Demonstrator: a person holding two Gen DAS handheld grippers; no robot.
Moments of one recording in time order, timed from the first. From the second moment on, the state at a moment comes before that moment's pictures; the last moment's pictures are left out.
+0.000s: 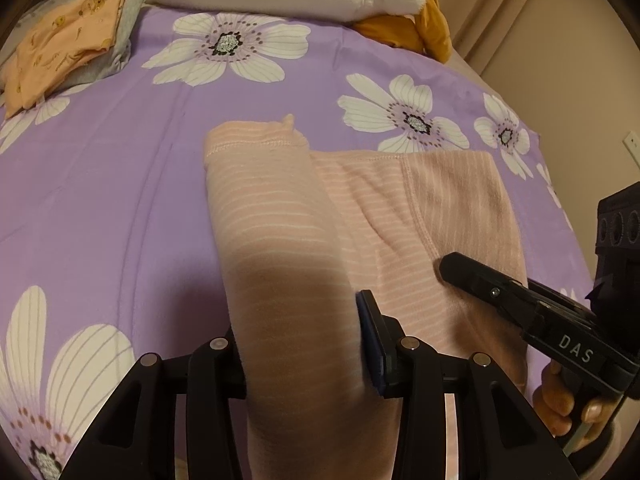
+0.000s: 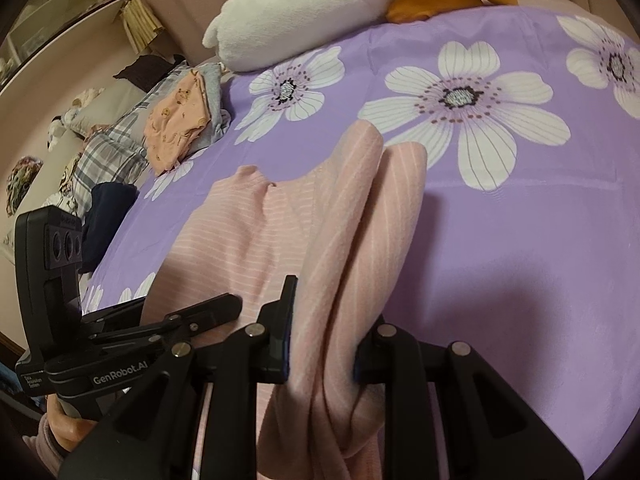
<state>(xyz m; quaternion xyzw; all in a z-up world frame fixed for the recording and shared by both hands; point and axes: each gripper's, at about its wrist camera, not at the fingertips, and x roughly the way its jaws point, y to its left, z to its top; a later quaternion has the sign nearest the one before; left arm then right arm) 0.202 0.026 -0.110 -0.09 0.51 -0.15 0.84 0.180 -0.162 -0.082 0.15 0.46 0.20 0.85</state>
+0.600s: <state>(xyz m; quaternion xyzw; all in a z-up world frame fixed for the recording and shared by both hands) 0.201 0.025 -0.110 -0.09 0.51 -0.15 0.84 0.183 -0.173 -0.090 0.18 0.48 0.19 0.84</state>
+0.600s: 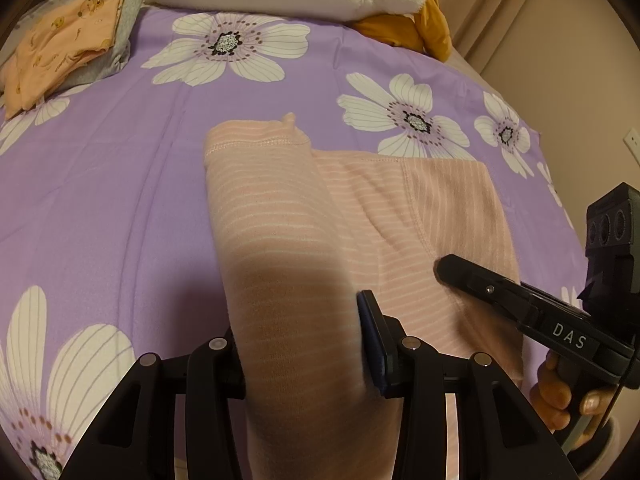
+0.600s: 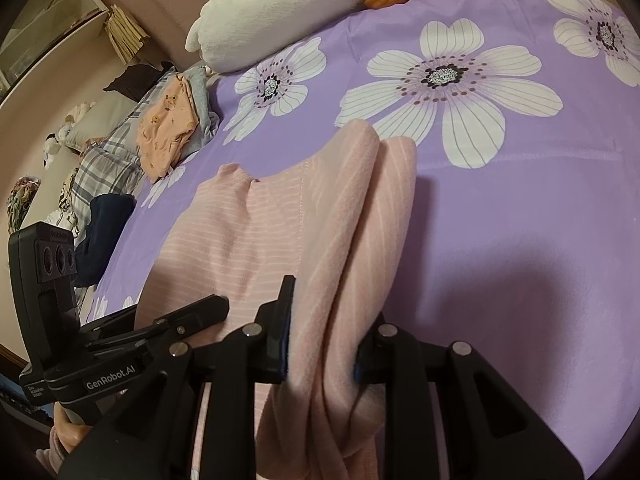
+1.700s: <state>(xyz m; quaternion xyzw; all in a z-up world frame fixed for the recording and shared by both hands) 0.200 0.026 -0.109 -0.09 0.51 -0.15 0.84 0.185 -0.176 -0.091 0.16 0.48 0.19 0.84</state>
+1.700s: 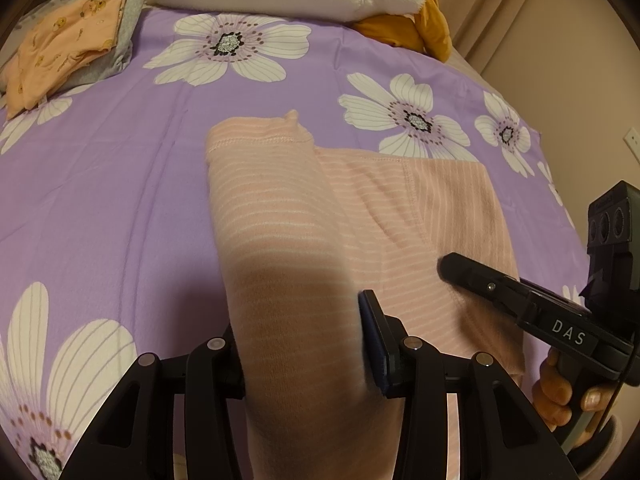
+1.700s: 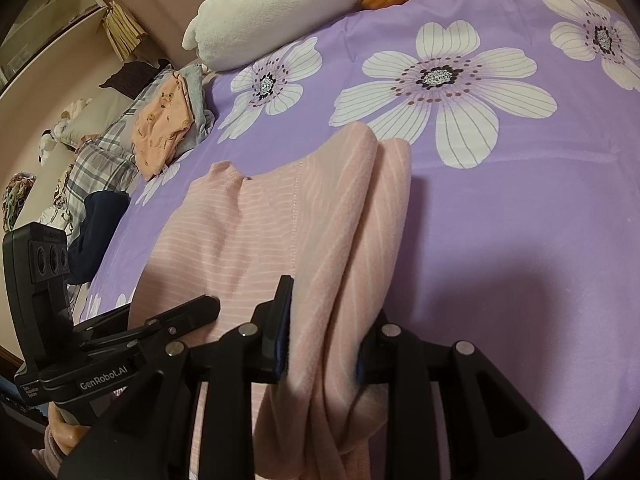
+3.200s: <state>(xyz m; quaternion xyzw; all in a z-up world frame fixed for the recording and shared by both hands) 0.162 0.027 -0.107 -0.07 0.51 -0.12 0.85 0.169 -0.186 -0.092 0.17 0.49 0.16 0.84</state>
